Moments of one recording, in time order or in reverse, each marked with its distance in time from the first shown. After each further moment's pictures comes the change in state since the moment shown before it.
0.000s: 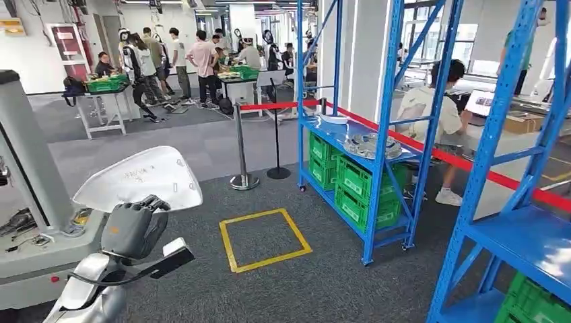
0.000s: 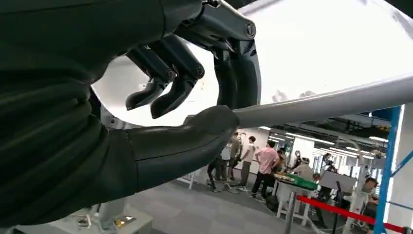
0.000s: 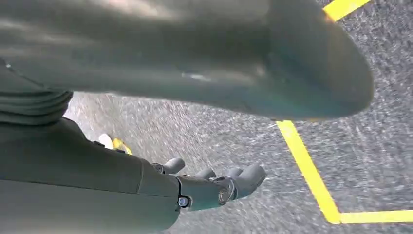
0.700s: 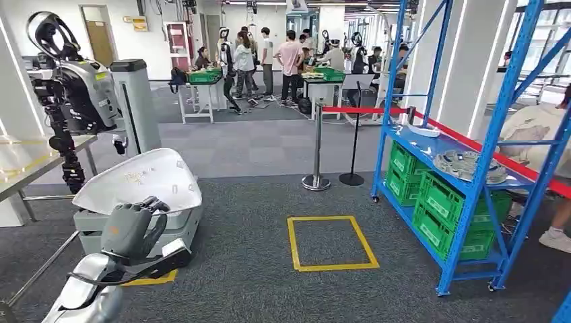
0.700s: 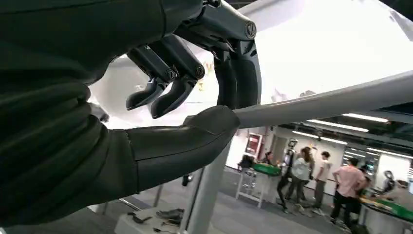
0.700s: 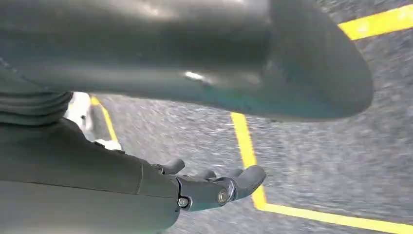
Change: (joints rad) left arm -0.003 -0.008 0.011 0.009 -0.004 -0.007 -0.009; right arm 0.000 0.011 0.001 0.000 0.000 -0.012 0.003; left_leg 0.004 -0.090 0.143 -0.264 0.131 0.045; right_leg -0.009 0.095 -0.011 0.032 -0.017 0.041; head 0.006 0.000
